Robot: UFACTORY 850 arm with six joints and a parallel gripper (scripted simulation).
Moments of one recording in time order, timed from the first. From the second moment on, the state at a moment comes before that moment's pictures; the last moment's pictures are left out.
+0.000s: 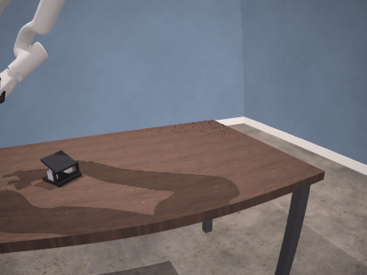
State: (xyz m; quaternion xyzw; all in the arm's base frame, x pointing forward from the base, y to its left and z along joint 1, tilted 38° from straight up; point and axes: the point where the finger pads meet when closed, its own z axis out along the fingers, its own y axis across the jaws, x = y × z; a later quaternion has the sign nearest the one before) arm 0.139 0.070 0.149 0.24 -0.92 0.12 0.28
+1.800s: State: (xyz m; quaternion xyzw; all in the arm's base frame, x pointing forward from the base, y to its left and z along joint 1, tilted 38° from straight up) arm 0.373 -0.033 0.188 0.74 -0.61 0.28 0.07
